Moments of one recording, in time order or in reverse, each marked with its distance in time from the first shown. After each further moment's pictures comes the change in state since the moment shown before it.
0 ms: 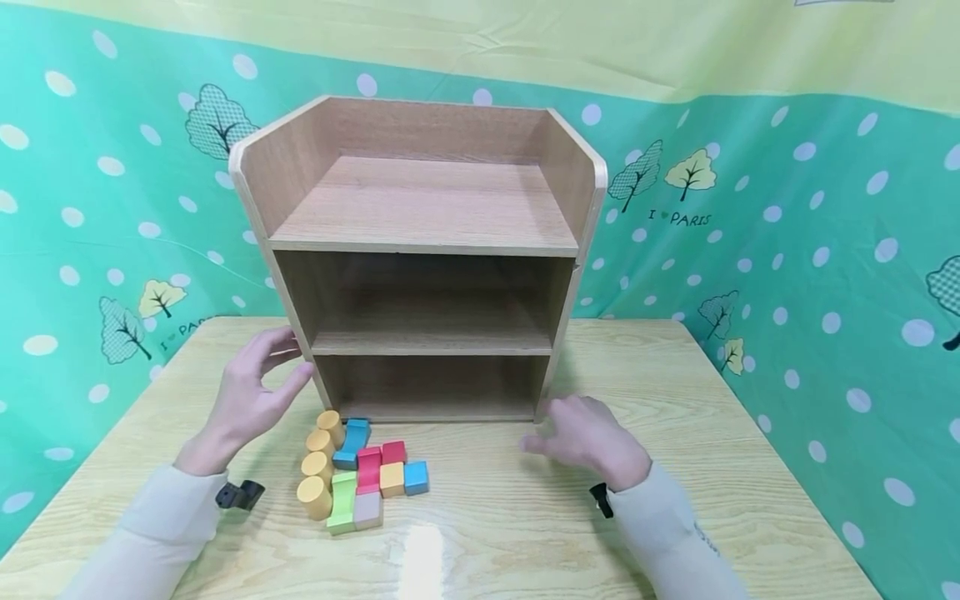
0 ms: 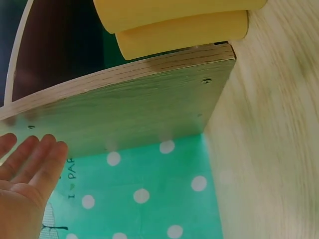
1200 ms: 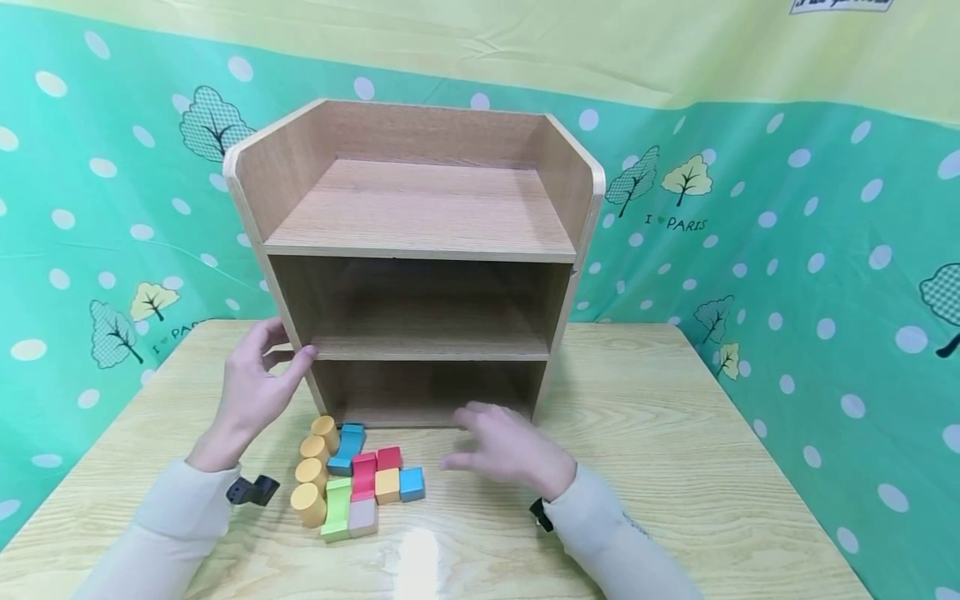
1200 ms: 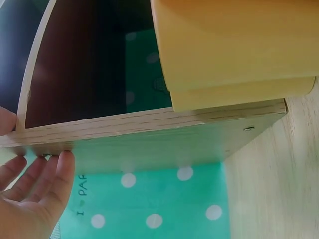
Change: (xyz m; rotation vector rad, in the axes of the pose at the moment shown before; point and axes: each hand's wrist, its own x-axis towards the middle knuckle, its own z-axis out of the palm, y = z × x) left_hand 0.019 0.016 0.012 -0.012 0.118 -0.158; right_hand 0.027 -0.068 0.026 0.165 0.034 -0.326
